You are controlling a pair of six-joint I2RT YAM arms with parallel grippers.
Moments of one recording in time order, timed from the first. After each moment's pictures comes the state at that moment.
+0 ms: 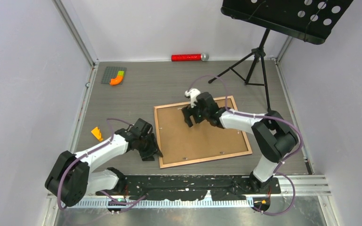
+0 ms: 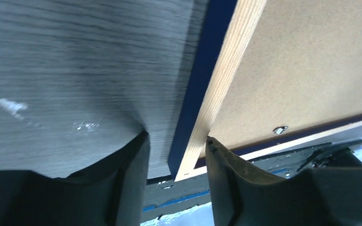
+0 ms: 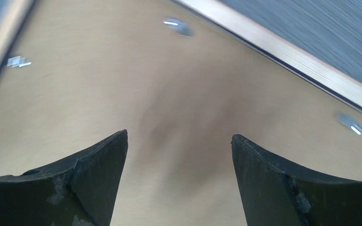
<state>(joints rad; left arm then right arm) -0.56 1.19 0.50 -0.52 0.24 -0.97 0.60 1.72 0.95 0.05 -0.05 0.07</state>
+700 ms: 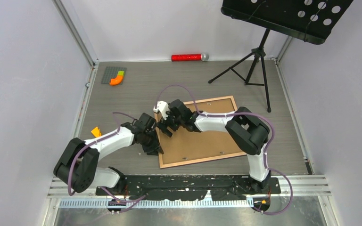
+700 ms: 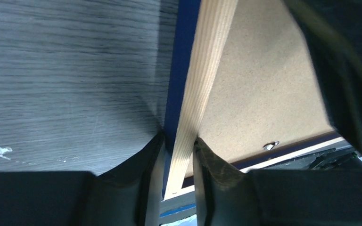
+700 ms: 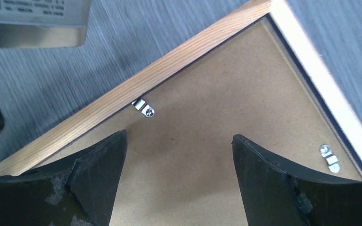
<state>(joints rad) -0.55 1.34 0.61 -0.51 0.21 -0.89 0.89 1.96 1.19 0.11 -0.14 -0.19</state>
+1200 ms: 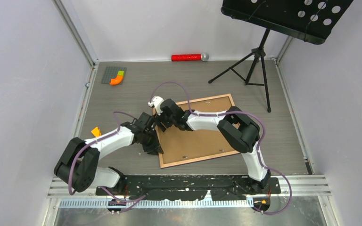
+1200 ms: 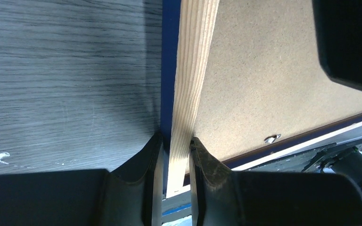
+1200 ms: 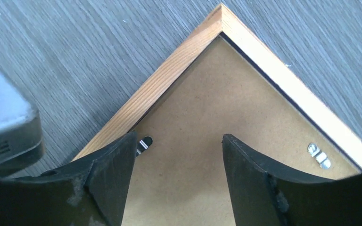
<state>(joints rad) -0.55 1.37 0.62 -0.51 0.24 -0.86 0.93 2.08 1.33 0.07 0.06 -0.09</state>
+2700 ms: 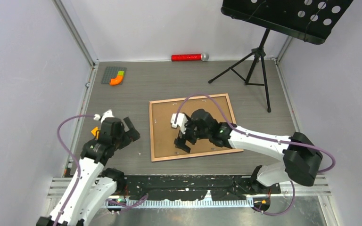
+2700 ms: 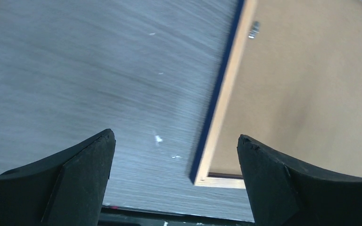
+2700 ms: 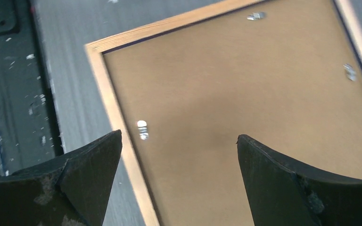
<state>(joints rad) -0.31 0.70 0.67 -0.81 -0.16 -0.71 0.93 1.35 0.82 -0.05 -0.24 -0.24</state>
